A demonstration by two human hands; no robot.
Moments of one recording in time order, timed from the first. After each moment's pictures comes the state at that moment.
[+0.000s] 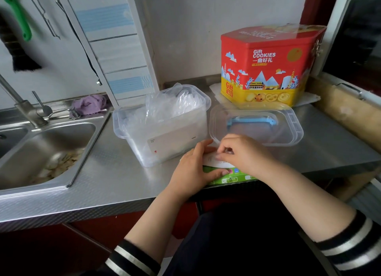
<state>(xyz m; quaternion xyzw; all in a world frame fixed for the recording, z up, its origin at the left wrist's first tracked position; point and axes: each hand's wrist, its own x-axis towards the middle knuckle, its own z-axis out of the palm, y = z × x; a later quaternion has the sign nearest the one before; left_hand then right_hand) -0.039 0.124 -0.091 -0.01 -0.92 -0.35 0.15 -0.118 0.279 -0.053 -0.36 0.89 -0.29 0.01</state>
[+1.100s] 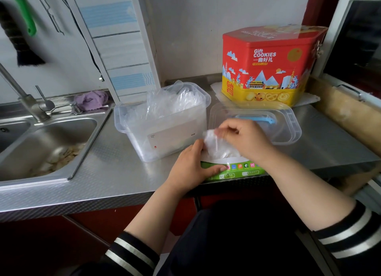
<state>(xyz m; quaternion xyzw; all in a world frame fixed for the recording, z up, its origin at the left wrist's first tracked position) -0.038 0.125 -0.092 0.02 -0.93 -0.35 0.15 -0.117 0.280 -0.032 -0.34 0.81 -0.49 -0.01</state>
